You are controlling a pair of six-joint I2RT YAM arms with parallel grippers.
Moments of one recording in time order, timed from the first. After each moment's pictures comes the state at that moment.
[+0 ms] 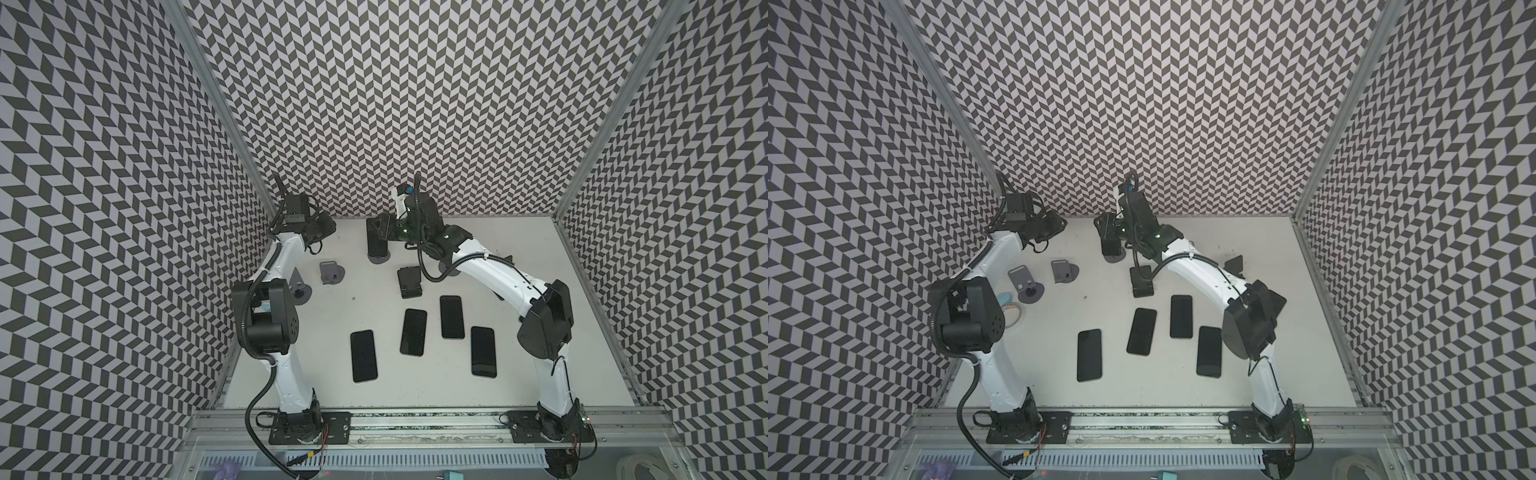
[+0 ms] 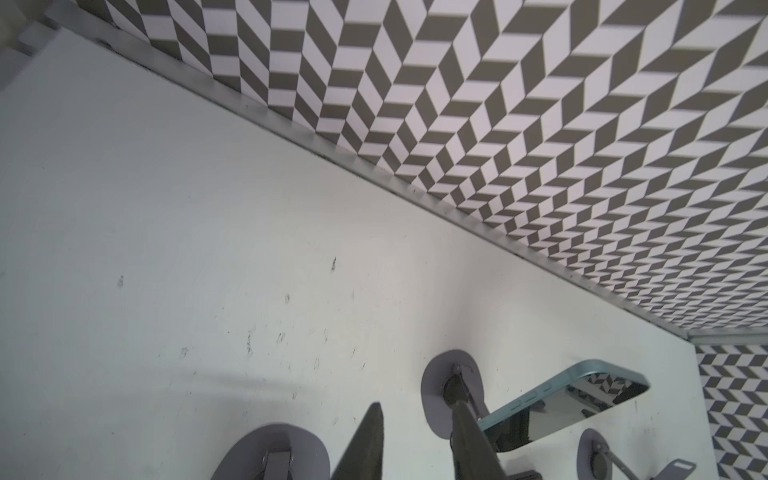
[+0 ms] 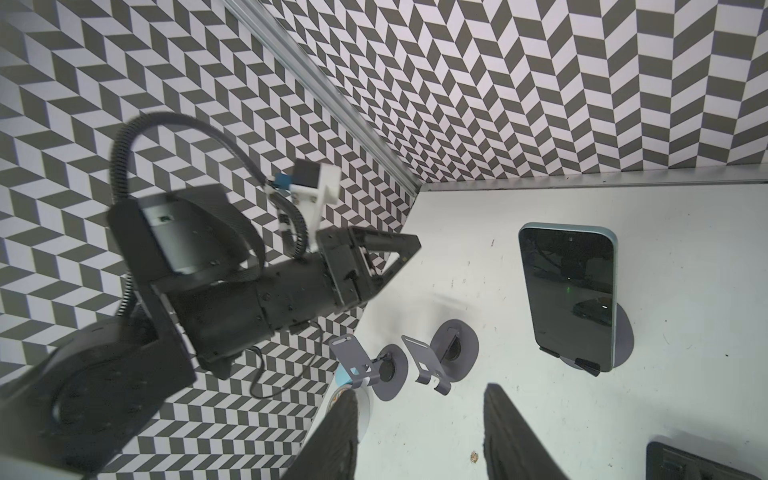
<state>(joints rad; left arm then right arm) 0.06 1.90 1.63 -0.40 0.28 -0.44 0.72 2.06 2.00 -0.31 -0.12 0.65</state>
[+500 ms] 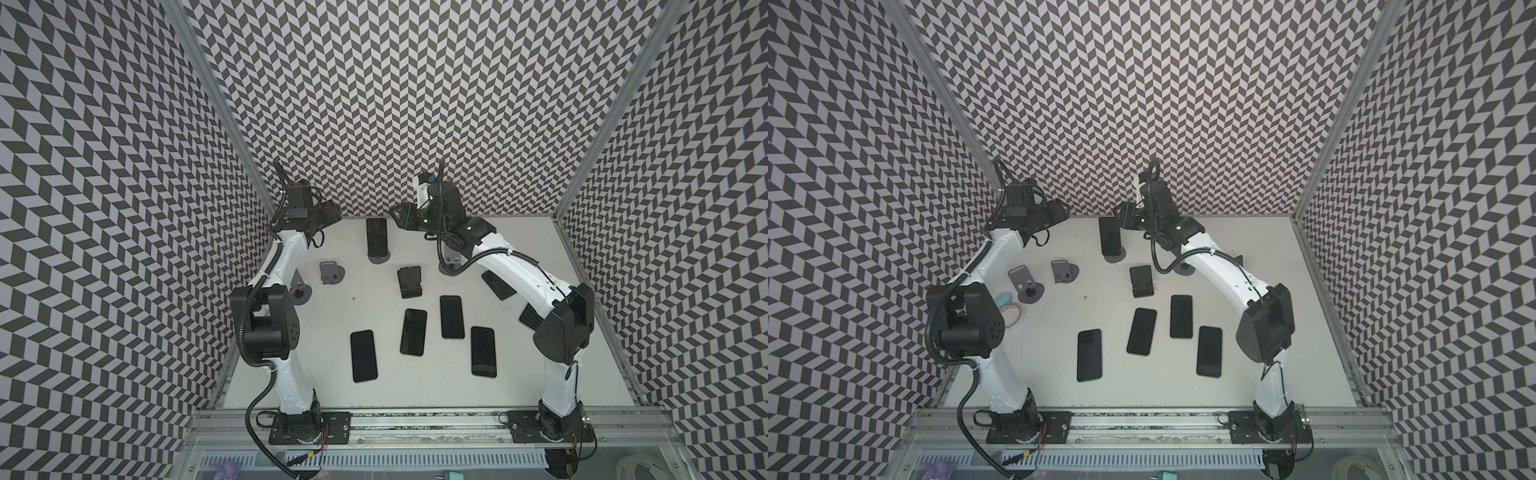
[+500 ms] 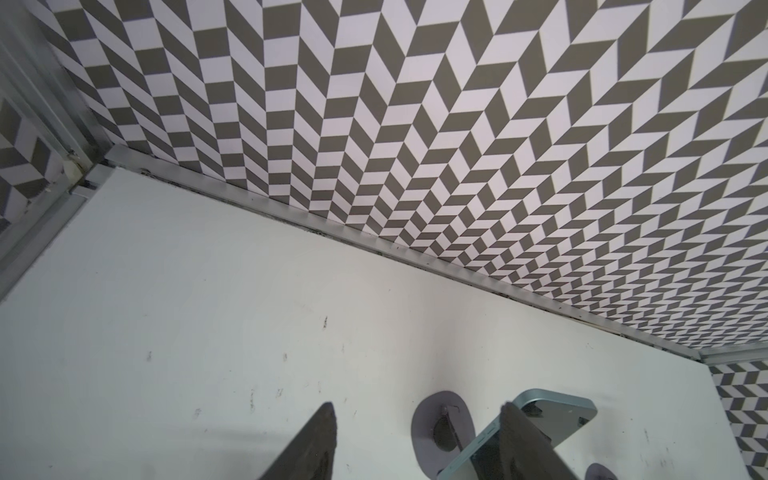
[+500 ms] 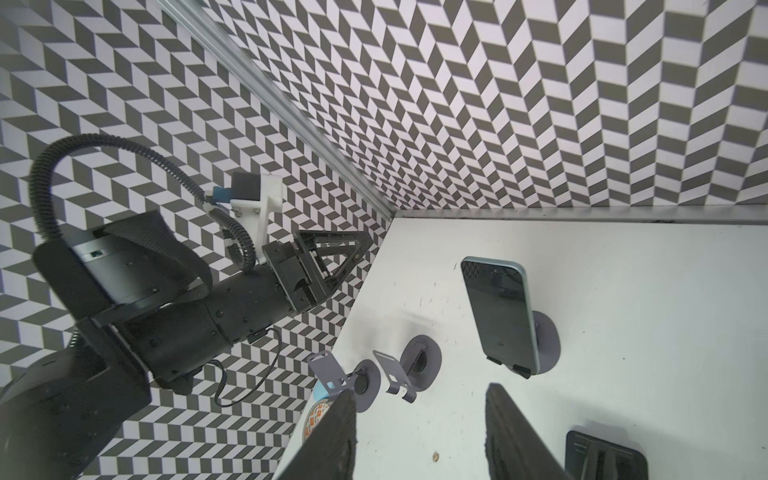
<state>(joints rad) 0.00 1.86 1.66 -0.33 0.19 -0.37 0.63 1.95 1.95 -0.35 -0.13 0.59</state>
